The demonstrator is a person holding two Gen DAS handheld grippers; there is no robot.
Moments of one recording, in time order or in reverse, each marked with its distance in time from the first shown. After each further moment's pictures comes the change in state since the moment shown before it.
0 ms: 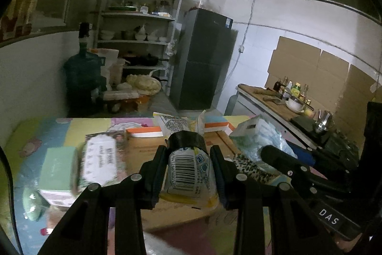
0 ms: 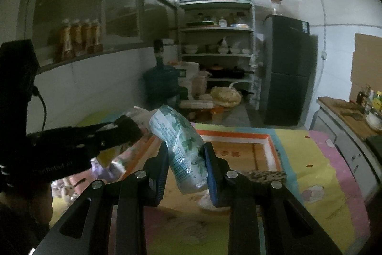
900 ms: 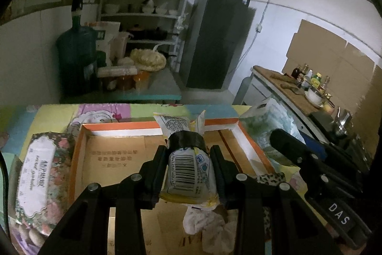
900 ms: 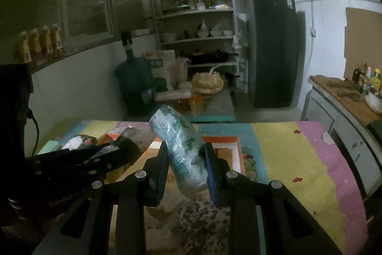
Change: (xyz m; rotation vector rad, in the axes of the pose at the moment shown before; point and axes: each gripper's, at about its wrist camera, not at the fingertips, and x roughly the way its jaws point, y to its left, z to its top) left arm 0.140 -0.031 0.019 -0.073 0.158 0.079; right arm 0.094 -0.114 0.023 0.103 0.095 -0.041
